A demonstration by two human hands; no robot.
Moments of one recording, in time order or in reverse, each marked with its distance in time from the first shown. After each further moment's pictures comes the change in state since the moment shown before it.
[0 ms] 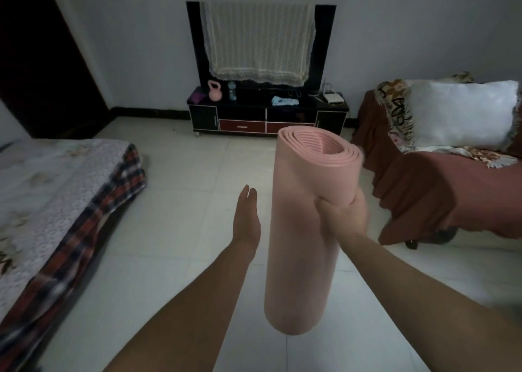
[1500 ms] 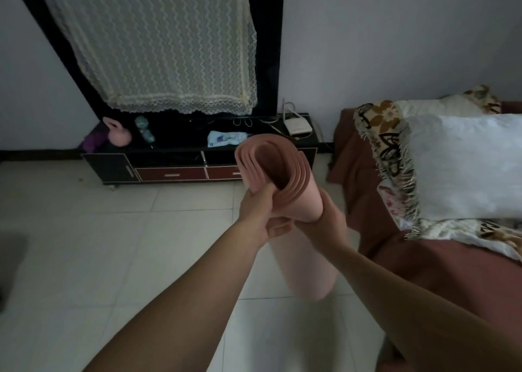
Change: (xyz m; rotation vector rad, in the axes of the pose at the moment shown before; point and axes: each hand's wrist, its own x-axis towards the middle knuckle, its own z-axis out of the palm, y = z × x) left_hand 0.714 0.139 0.570 -0.047 -0.192 -0.411; right_hand 0.873 0.036 0.111 -0.253 -0.188 -0.225
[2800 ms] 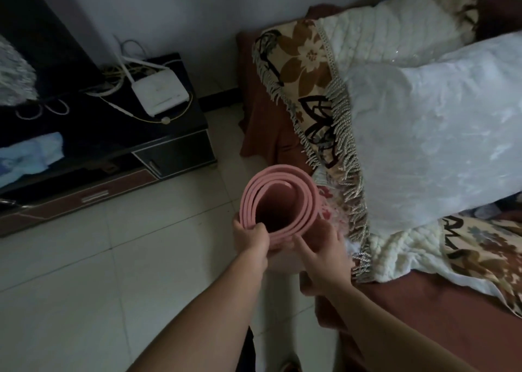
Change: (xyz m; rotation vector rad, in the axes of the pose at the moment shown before) left_hand 0.555 -0.094 0.395 0.328 0.262 -0.328; right_hand 0.399 0.388 -0.116 -0.346 0.058 0.821
